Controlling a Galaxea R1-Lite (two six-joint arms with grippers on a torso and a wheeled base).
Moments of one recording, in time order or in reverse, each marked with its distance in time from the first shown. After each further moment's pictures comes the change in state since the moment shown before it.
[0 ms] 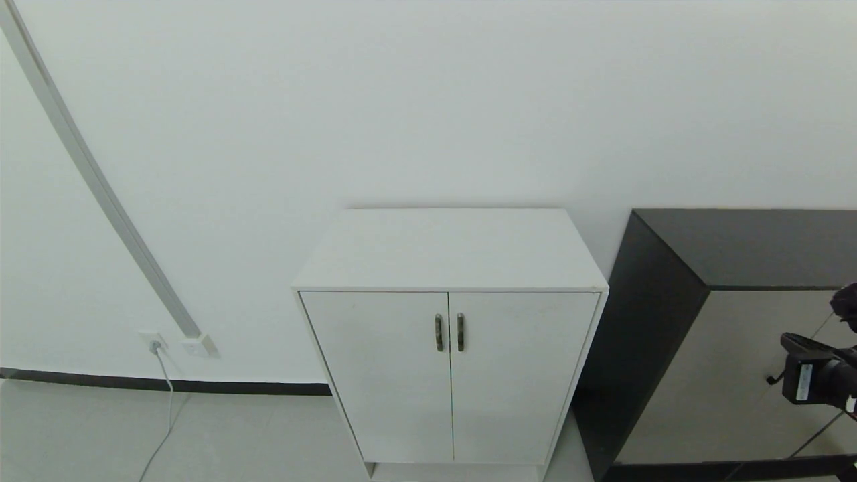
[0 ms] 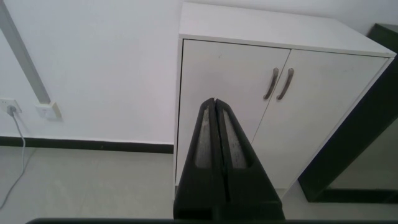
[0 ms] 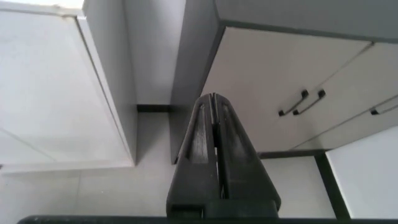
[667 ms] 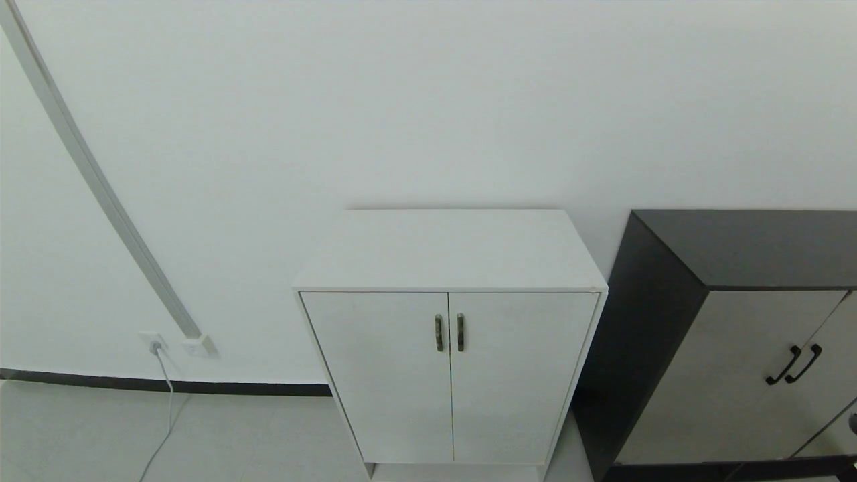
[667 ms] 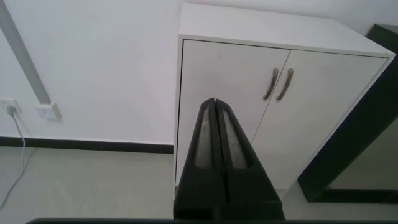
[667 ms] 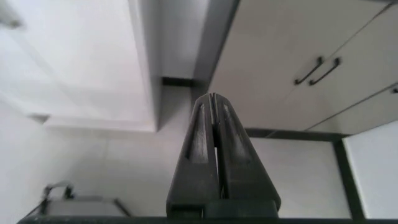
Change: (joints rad) left arm 0.000 0.000 0.000 0.000 0.000 0.000; right arm -0.003 -0.594 0.023 0.652 0.133 0.011
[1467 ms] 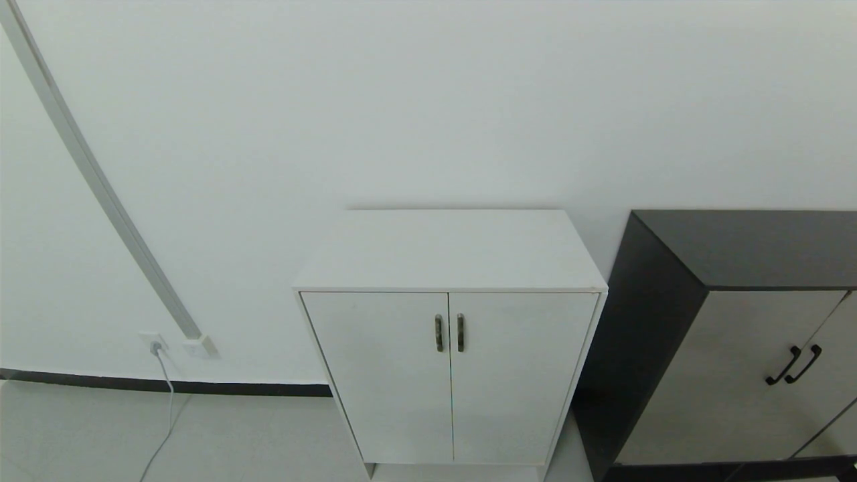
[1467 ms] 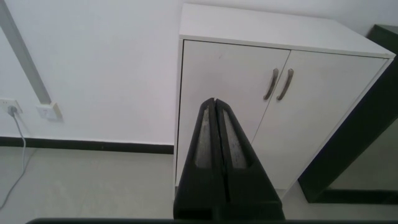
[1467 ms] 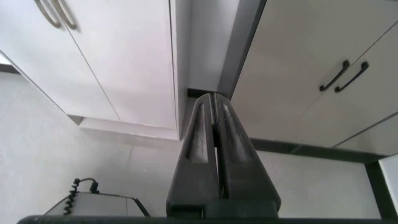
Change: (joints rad) left arm 0.000 0.000 0.000 0.000 0.000 0.000; right arm 0.002 -0.283 0.085 0.213 0.113 0.016
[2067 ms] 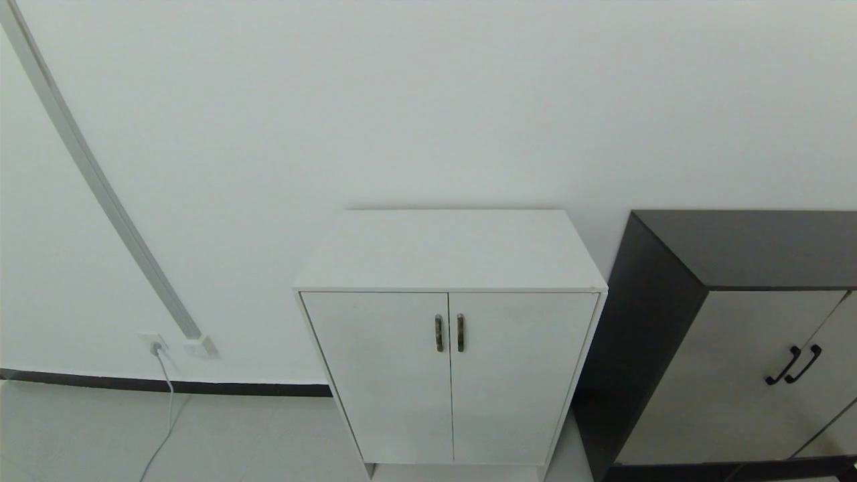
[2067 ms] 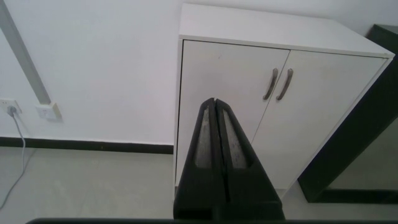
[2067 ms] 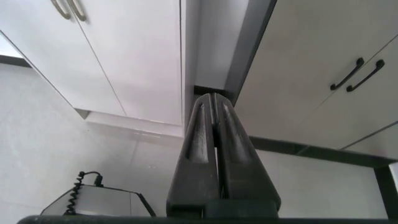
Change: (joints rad) left arm 0.000 0.000 0.000 0.000 0.000 0.000; right arm 0.006 -0.036 0.035 0.002 0.023 -0.003
